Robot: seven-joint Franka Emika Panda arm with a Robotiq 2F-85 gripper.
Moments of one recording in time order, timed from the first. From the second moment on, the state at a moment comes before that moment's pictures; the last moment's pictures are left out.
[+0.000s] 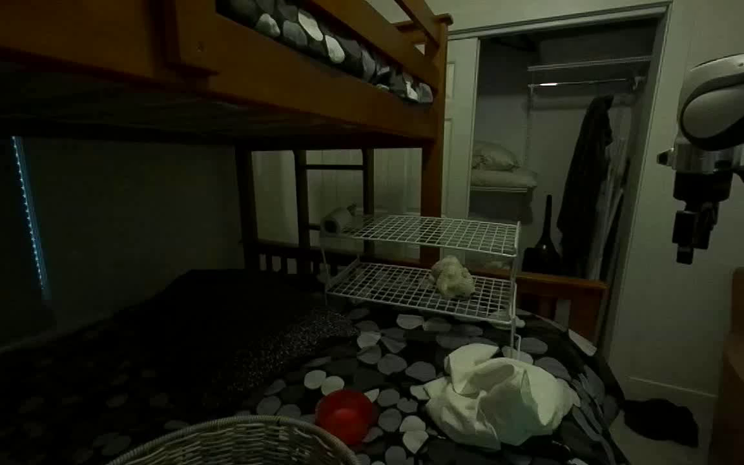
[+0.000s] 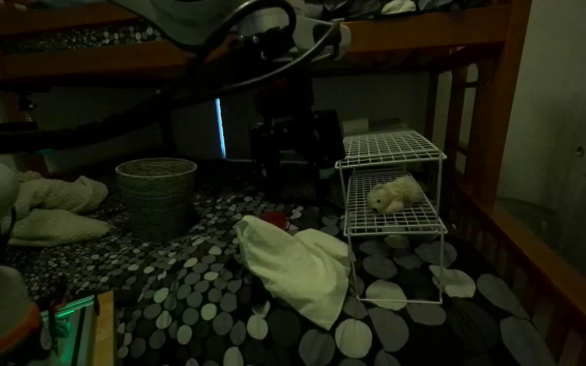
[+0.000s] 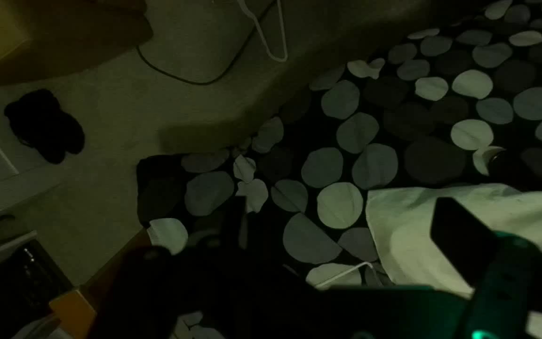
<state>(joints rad) -0.13 -0.45 -0.24 -2.39 -0.28 2.04 -0.46</state>
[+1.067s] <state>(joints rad) -0.10 -0.37 0.51 -2.44 -0.19 2.24 0.33</state>
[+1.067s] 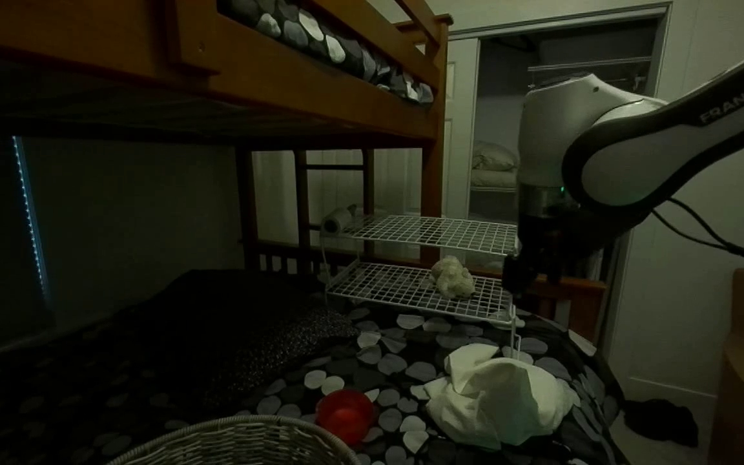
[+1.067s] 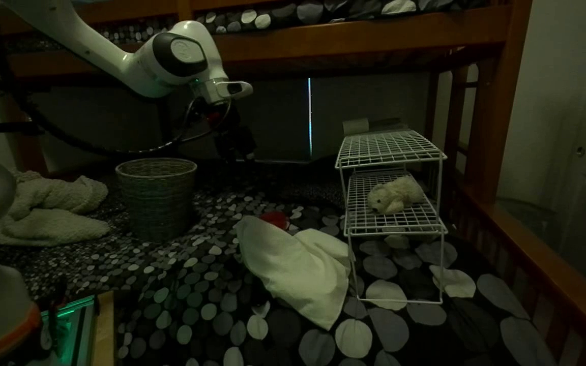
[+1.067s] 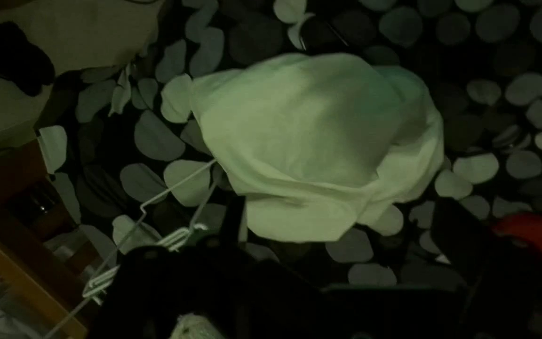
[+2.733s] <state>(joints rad) -1.29 -0.47 1.63 -2.40 -0.78 2.94 1.54</state>
